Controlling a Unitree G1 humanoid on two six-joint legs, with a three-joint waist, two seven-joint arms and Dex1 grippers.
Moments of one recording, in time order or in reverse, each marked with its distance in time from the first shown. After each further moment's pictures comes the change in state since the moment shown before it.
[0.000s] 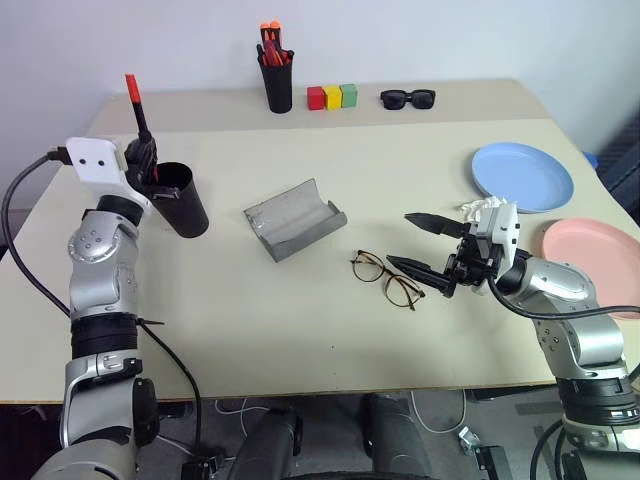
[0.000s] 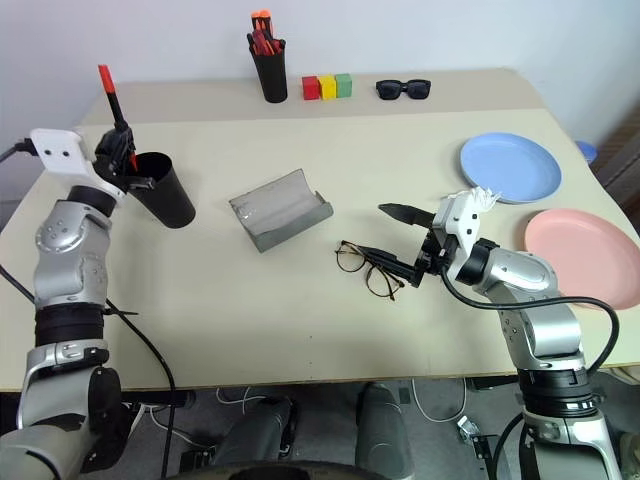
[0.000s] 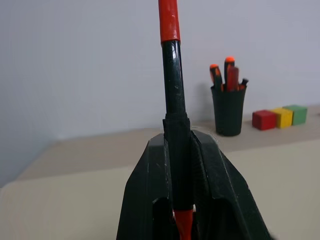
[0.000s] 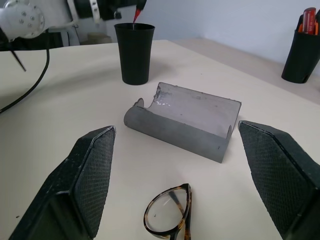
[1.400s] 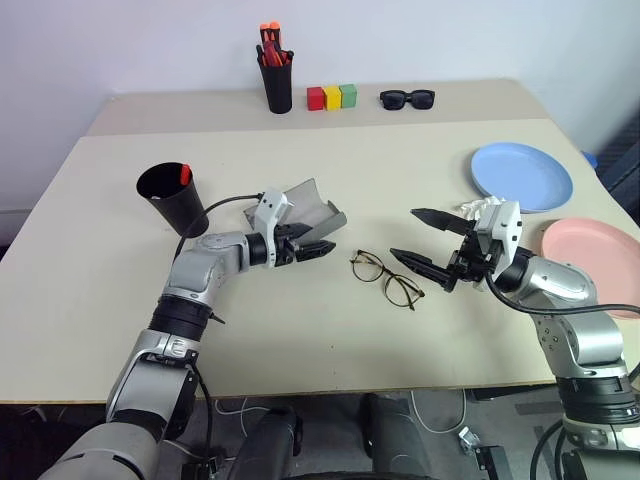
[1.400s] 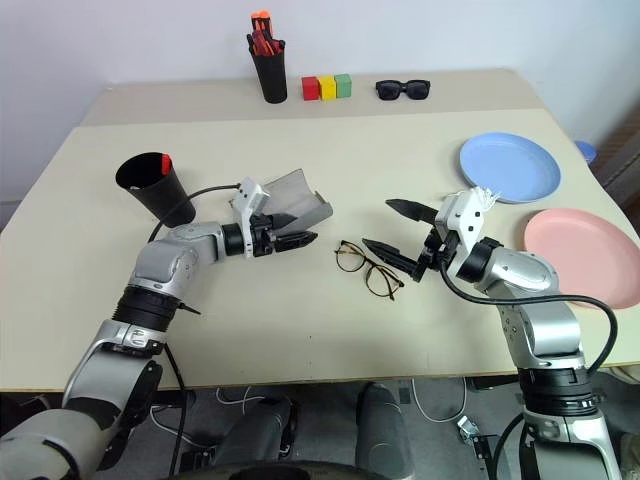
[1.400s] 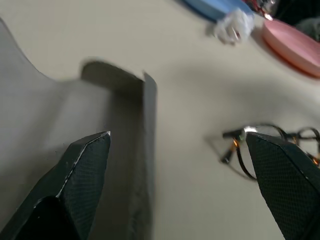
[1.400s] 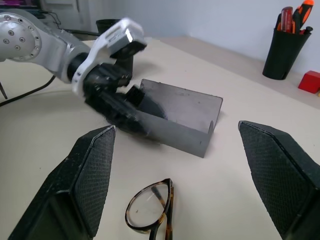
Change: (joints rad) left arm -0.126 -0.134 -0.464 0.014 -0.121 0.608 -0.535; right arm -0.001 0.000 -0.004 0.025 -0.019 -0.024 -0.054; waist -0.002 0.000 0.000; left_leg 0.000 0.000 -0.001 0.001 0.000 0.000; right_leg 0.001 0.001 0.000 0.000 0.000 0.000
